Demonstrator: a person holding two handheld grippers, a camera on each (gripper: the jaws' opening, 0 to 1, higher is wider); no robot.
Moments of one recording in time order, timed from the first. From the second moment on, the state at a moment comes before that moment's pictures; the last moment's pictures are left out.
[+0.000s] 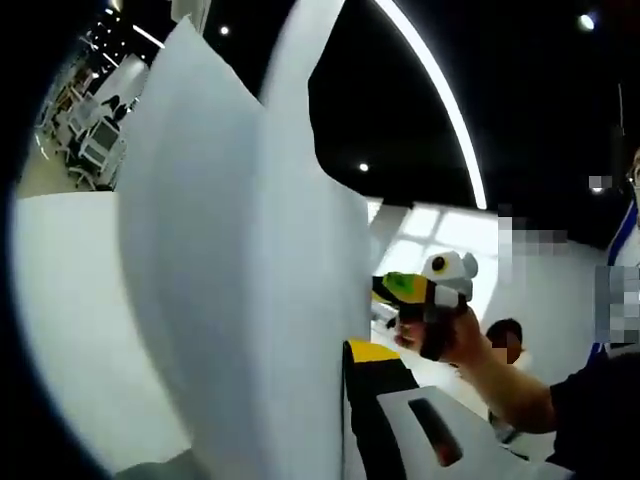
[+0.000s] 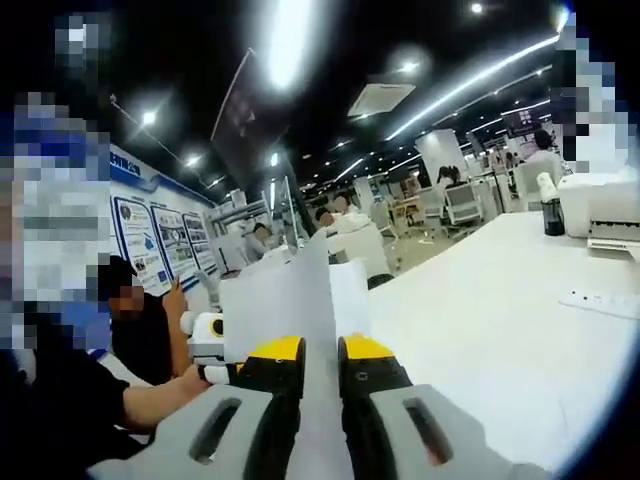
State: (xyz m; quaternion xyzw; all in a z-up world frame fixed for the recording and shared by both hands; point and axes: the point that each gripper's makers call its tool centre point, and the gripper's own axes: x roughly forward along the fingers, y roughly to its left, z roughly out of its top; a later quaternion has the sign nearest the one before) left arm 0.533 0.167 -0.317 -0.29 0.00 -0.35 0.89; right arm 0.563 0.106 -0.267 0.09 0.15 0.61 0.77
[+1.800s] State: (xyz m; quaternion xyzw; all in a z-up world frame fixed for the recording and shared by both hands) left arm 0.532 0.177 -0.321 -0.32 -0.01 -0.33 0.89; right arm 0.575 0.085 -0.264 0.09 0.09 0.55 0.82
